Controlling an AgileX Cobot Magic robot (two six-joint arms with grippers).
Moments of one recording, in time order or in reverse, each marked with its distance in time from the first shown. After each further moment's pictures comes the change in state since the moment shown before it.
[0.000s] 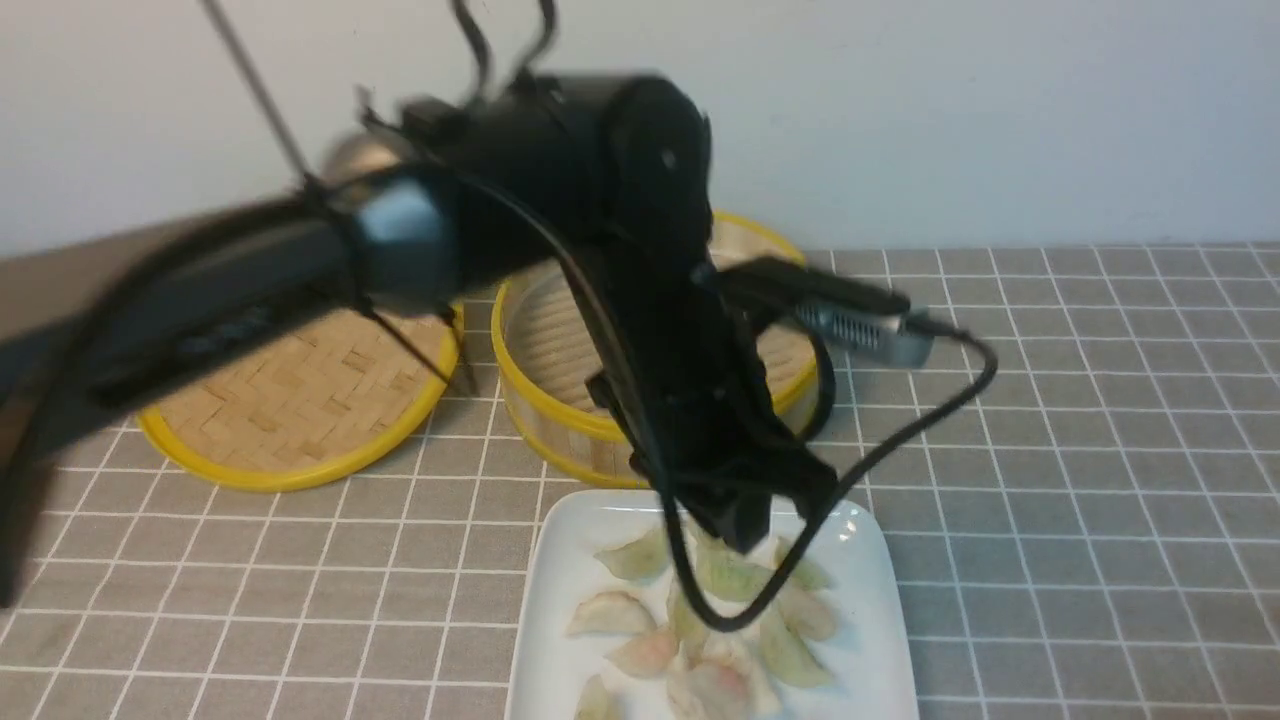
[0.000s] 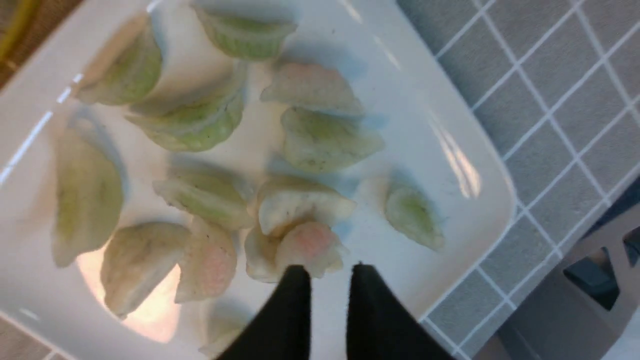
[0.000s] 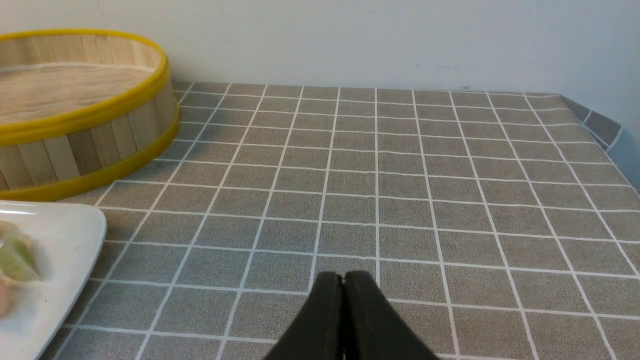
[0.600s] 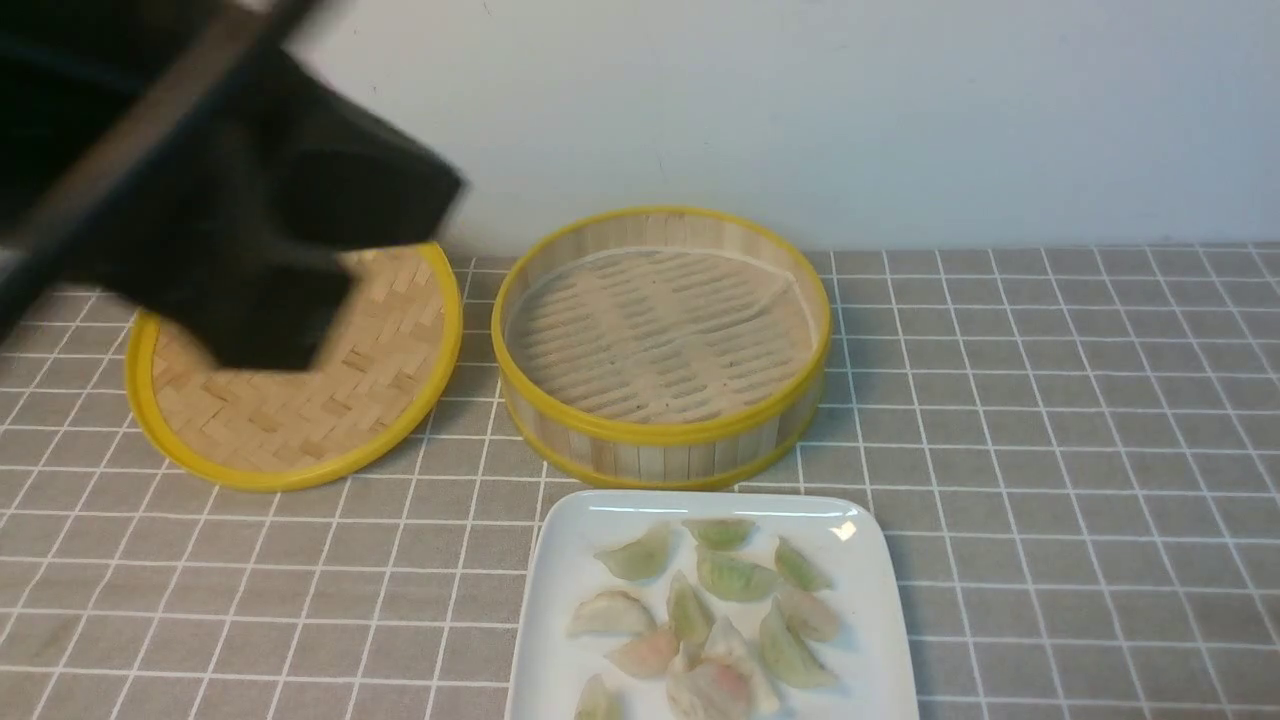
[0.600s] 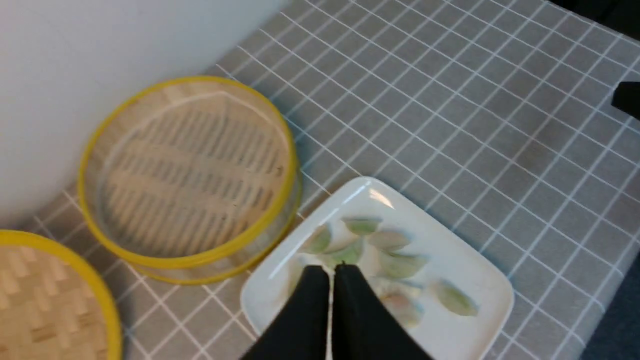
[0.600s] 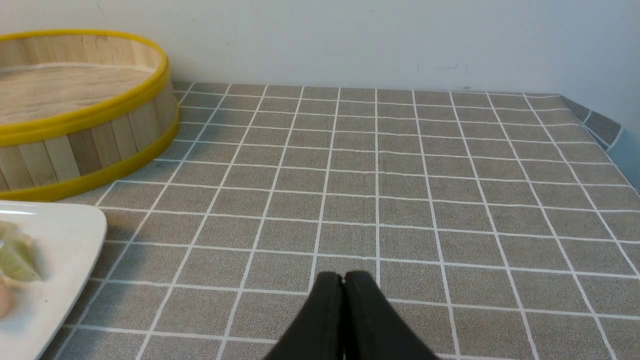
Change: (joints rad) right arm 0.000 0.000 0.000 0.000 0.000 0.000; left arm 0.000 -0.804 0.192 0.227 -0.132 0.007
